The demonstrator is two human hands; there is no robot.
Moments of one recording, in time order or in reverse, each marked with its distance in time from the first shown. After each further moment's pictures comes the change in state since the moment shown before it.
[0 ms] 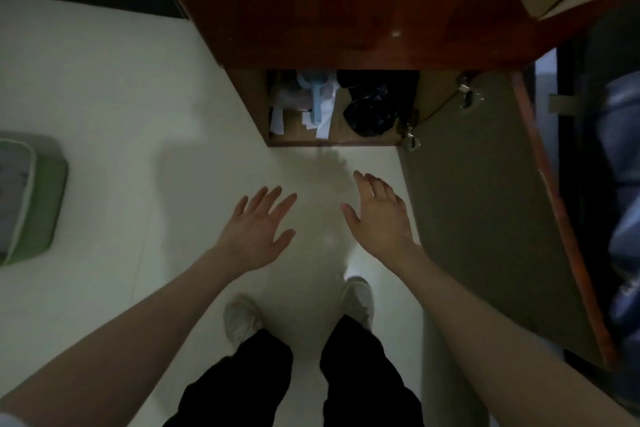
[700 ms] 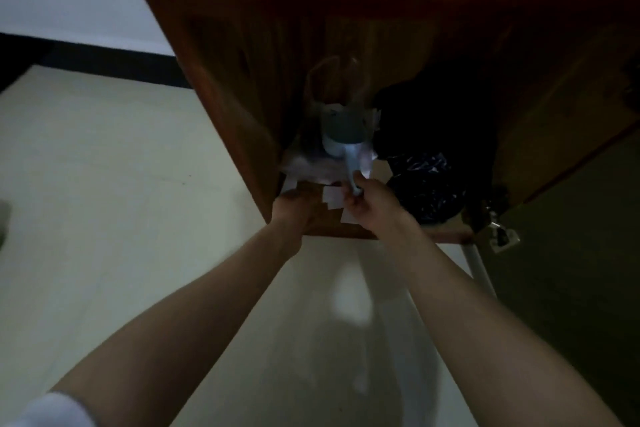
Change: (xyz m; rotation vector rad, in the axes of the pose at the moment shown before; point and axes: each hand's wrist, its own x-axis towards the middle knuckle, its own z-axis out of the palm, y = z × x) left_hand 0.266 -0.038 0.038 -1.661 0.489 -0.471; right_hand 0.306 0.009 0.102 1.999 -0.104 0.323
